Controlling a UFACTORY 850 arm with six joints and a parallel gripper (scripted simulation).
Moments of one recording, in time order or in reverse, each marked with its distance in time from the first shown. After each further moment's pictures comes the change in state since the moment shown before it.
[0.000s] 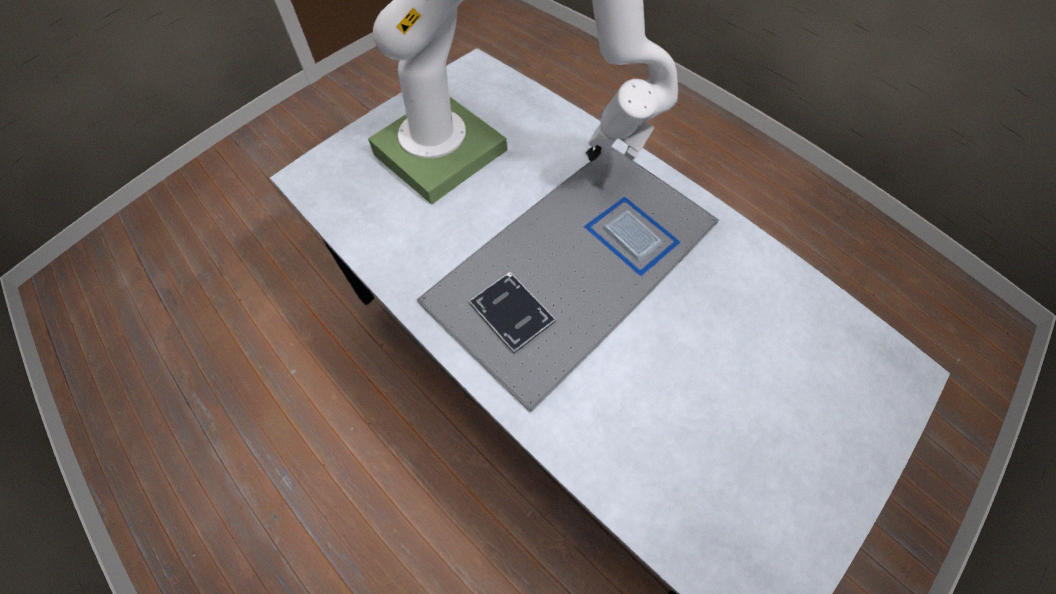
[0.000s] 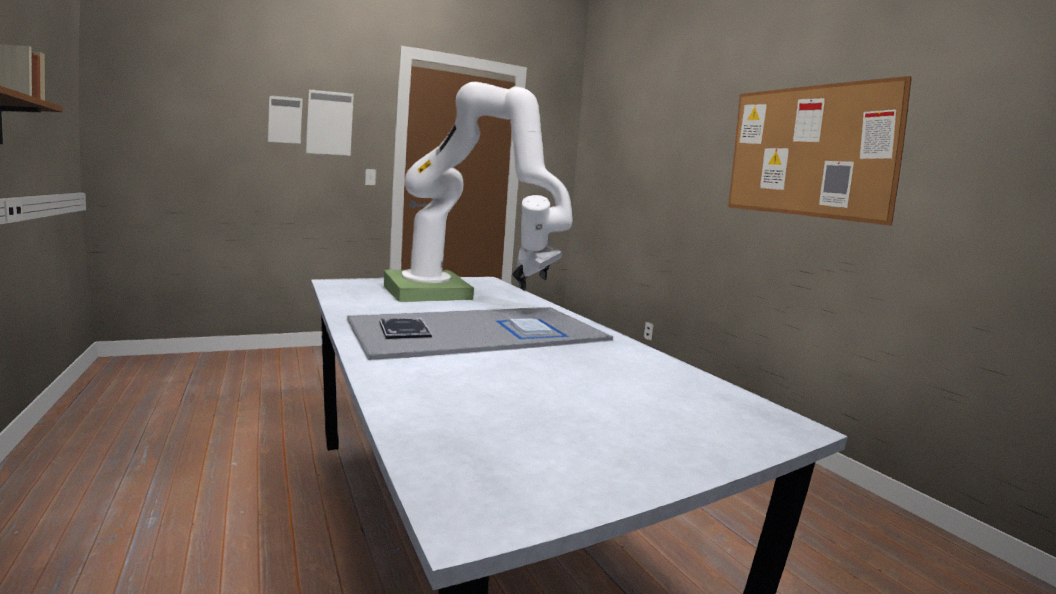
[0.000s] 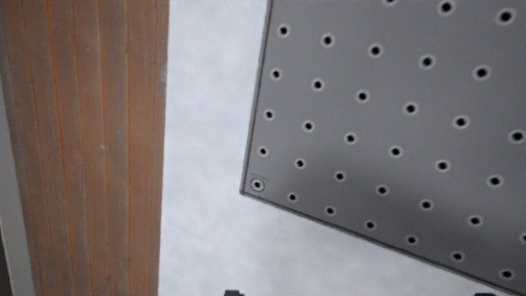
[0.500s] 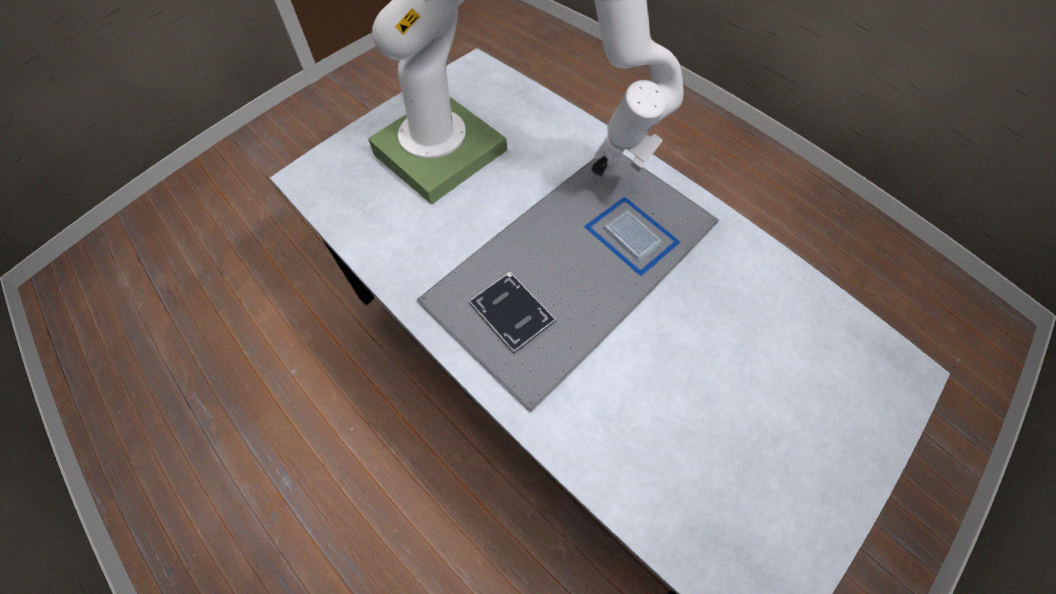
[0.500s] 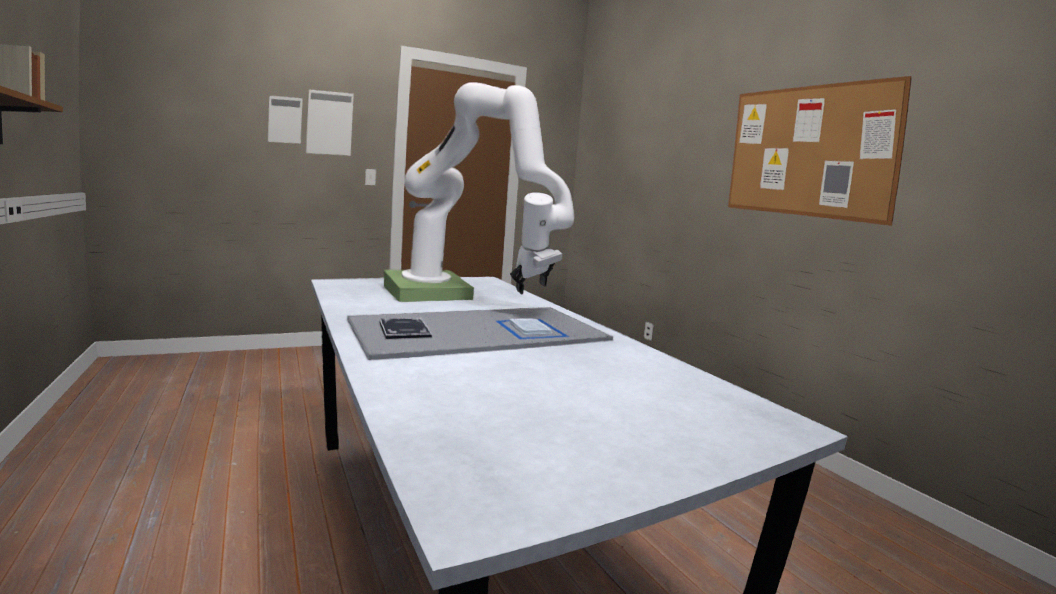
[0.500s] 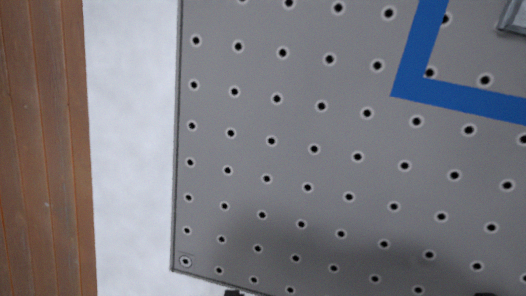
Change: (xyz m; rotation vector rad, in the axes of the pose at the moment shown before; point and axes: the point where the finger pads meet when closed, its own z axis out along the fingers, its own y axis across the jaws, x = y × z) arm 0.036 0.036 -0.023 -0.109 0.083 0.092
